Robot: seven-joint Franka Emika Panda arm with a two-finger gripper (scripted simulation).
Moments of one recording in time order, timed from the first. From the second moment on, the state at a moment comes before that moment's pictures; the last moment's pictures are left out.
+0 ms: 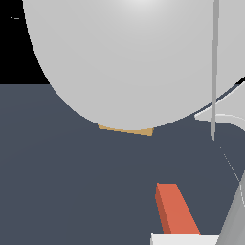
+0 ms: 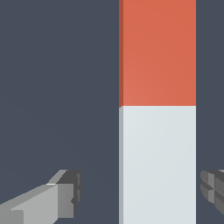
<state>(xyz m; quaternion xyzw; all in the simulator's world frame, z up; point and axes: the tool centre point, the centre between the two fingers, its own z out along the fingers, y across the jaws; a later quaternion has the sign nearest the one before) 0.068 -0.300 0.017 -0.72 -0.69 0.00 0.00</state>
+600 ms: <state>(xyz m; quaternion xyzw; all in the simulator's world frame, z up) 0.070 -0.301 0.016 -0.72 -0.69 0.00 0.00</state>
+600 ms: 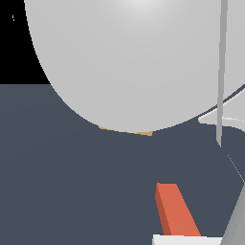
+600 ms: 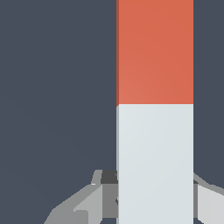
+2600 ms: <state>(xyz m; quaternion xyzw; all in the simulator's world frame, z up) -0.012 -0.152 0.086 -0.77 -0.64 0.00 0.00</state>
